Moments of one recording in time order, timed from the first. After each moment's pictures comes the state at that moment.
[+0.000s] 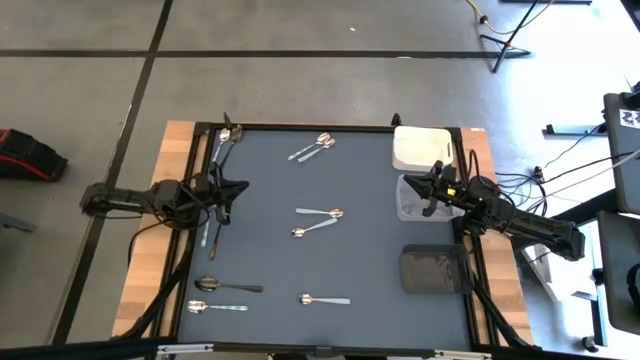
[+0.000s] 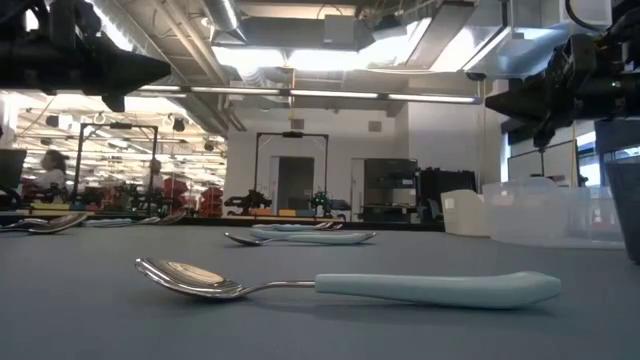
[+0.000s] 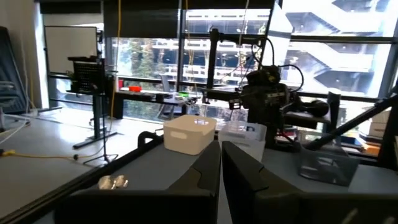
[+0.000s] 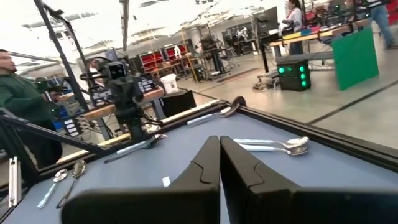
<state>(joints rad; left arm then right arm) -0.07 0.02 0.01 0.19 -0.41 -0.02 -0.33 0.08 0.01 0.14 -0.02 0.28</state>
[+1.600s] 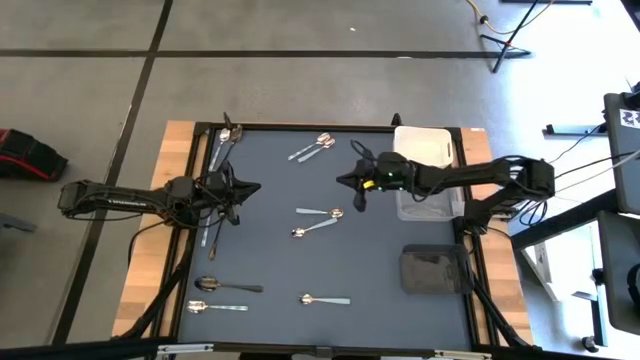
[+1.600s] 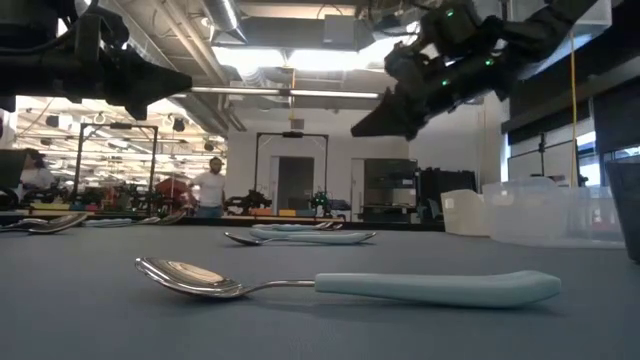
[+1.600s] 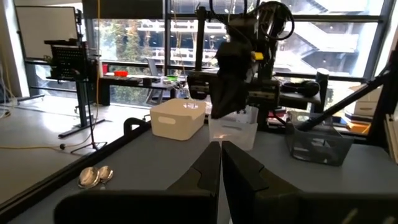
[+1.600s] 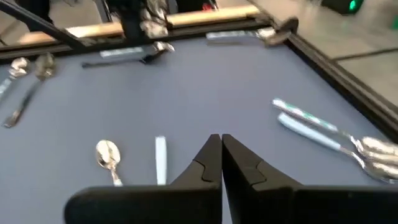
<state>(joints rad) 0.07 0.41 0.01 0.49 -0.21 -0.05 -0.22 1.47 0.71 0.37 -0.08 0.02</state>
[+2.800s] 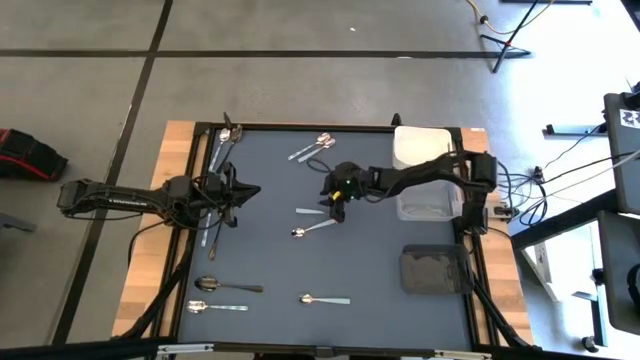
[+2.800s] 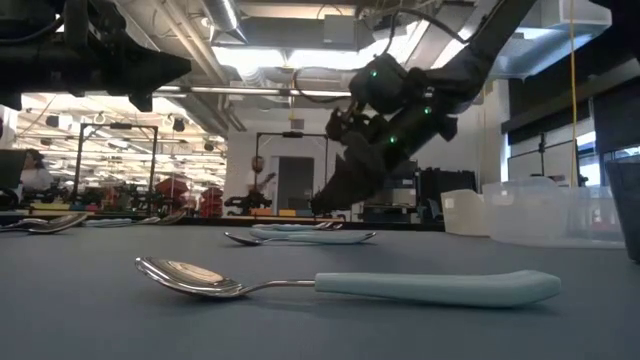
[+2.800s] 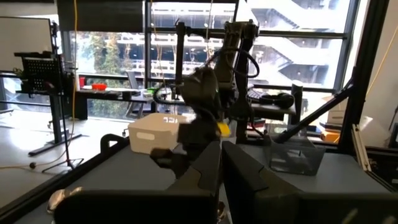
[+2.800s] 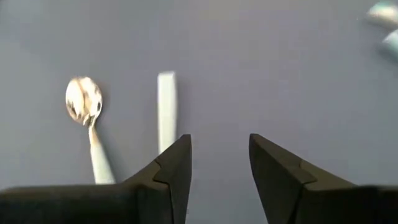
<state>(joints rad) 0.07 0.44 0.01 0.59 -0.13 -0.05 -0.18 1.90 0.97 0.24 -0.18 0.02</state>
